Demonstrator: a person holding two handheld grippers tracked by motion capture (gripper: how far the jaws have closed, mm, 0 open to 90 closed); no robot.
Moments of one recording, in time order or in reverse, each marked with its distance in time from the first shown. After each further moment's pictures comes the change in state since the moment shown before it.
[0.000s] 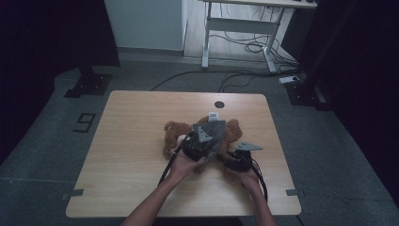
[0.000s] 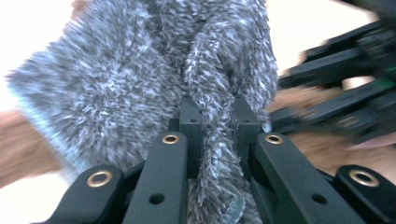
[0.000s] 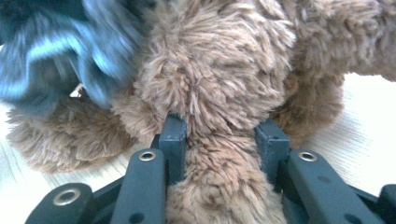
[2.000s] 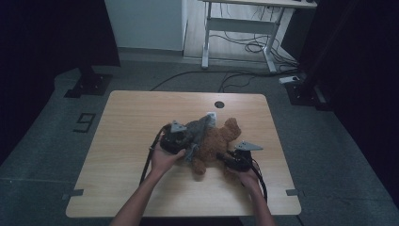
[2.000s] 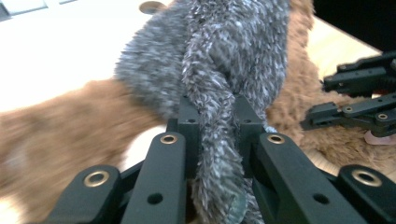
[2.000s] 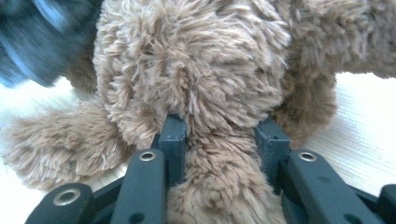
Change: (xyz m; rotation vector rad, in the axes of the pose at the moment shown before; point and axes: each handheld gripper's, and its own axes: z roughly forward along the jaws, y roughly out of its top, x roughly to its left) left arm 0.054 -0.018 -0.037 -0.083 -0.039 -0.169; right arm 0.001 0.002 0.000 -0.020 -0.009 -0.010
